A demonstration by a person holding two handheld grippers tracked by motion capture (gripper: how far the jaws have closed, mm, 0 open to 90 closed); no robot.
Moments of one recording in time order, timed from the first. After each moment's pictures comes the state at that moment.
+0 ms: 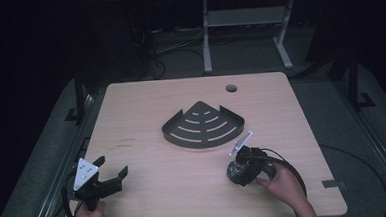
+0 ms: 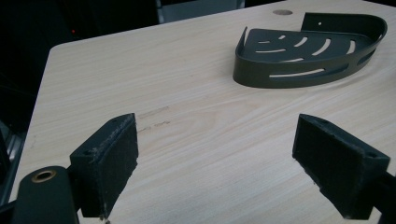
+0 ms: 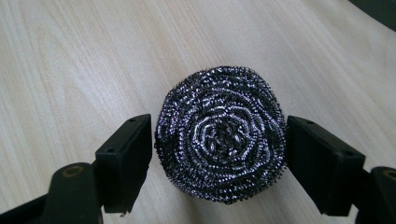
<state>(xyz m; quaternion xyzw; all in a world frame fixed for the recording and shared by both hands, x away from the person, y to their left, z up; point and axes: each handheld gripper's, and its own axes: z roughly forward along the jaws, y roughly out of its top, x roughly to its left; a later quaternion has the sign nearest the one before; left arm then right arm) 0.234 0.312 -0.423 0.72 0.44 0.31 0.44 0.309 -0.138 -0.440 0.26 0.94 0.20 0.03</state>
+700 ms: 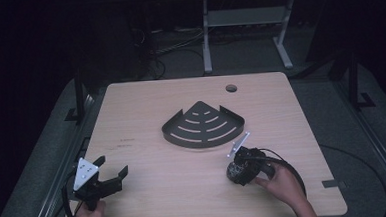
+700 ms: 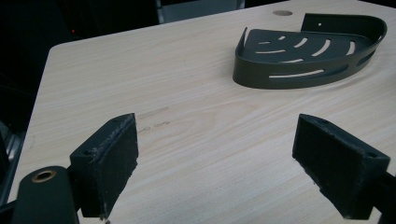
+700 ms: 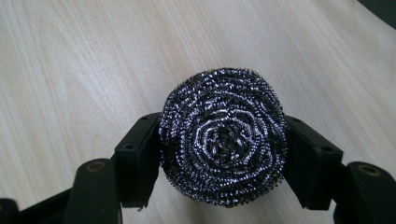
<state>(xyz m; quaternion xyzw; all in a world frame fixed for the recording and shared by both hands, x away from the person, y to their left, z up) 0.234 0.311 -0.423 0.72 0.44 0.31 0.44 0.309 -0.134 -0.440 0.25 0.95 0.19 0.03</state>
